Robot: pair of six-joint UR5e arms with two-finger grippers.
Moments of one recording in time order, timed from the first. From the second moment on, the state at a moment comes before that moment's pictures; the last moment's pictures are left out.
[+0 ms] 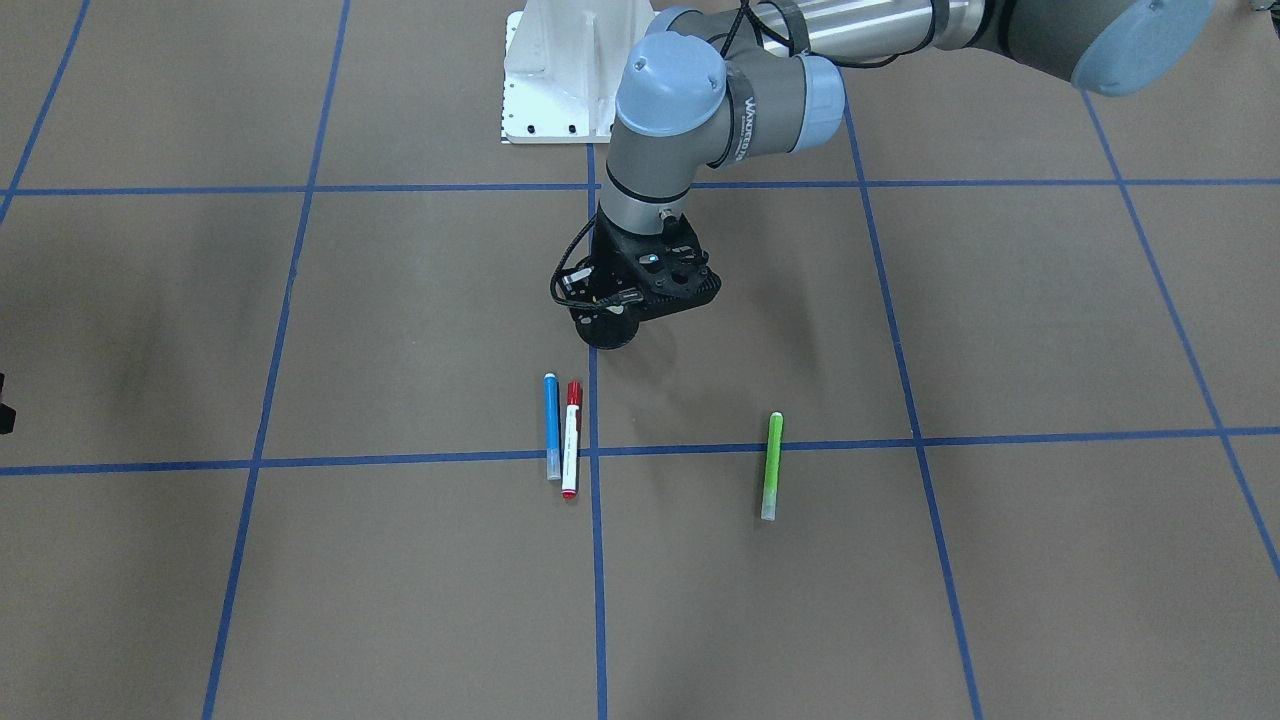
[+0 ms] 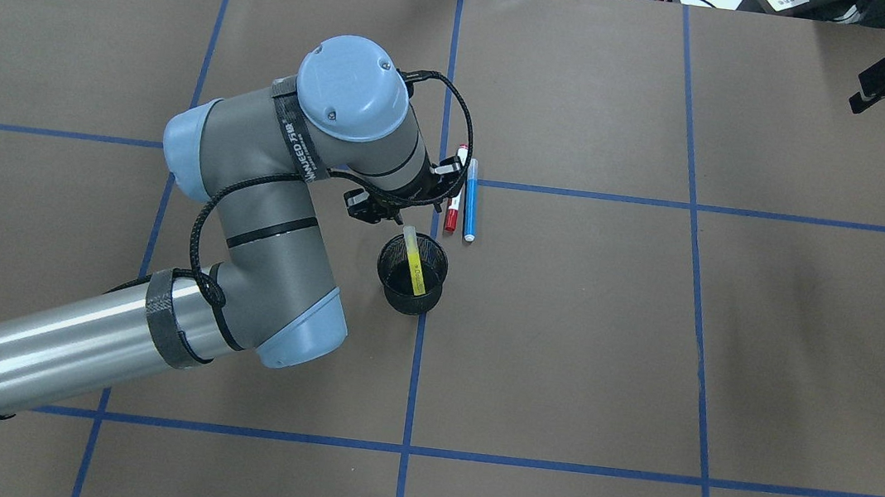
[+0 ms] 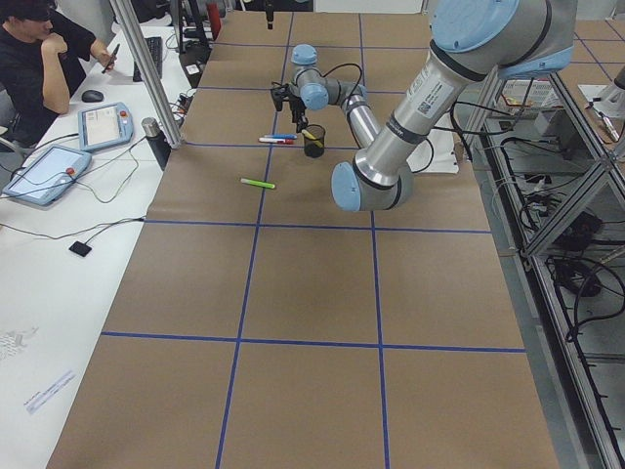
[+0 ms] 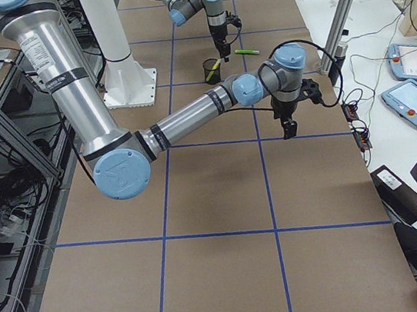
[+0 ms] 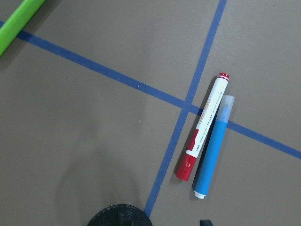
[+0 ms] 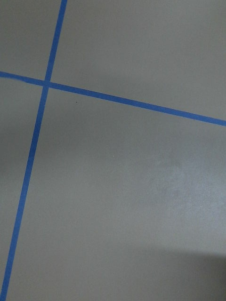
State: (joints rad) left arm -0.57 -2.41 -1.55 -1.68 -1.89 -1.61; right arm 1.29 -1.19 1.62 -1.63 2.31 0.27
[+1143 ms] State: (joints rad) left arm -0.51 -2.42 -1.61 -1.53 -1.84 -1.55; right arm 1.29 -1.19 1.63 -1.63 2.31 0.28
